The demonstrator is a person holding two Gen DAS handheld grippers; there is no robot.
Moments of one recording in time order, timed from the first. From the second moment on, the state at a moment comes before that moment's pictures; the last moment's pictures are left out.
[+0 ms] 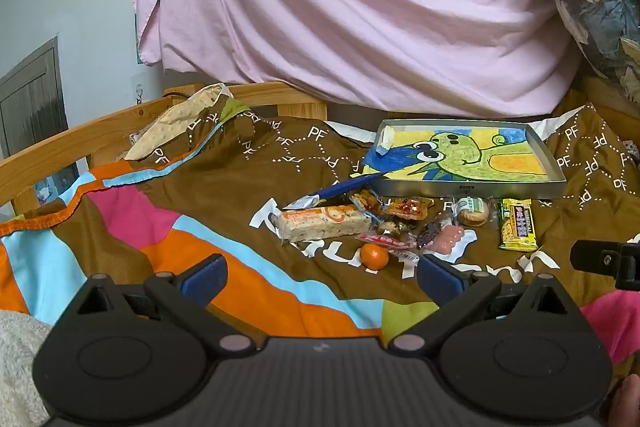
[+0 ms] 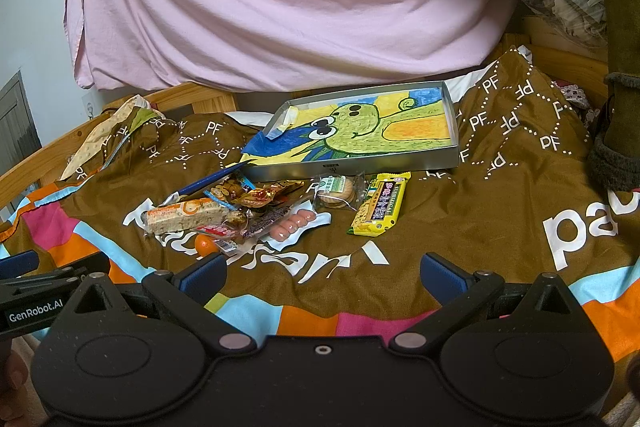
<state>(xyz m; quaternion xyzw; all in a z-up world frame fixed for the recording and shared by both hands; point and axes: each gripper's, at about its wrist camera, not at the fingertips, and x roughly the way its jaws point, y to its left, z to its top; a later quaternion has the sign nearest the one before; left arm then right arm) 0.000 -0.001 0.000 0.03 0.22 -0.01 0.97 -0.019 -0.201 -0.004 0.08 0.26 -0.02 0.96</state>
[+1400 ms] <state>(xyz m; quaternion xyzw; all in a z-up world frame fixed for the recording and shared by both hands) 0.022 -0.017 0.008 0.08 0.24 -0.02 0.97 -0.007 -0.200 0.000 0.06 0.26 -0.04 0.96</state>
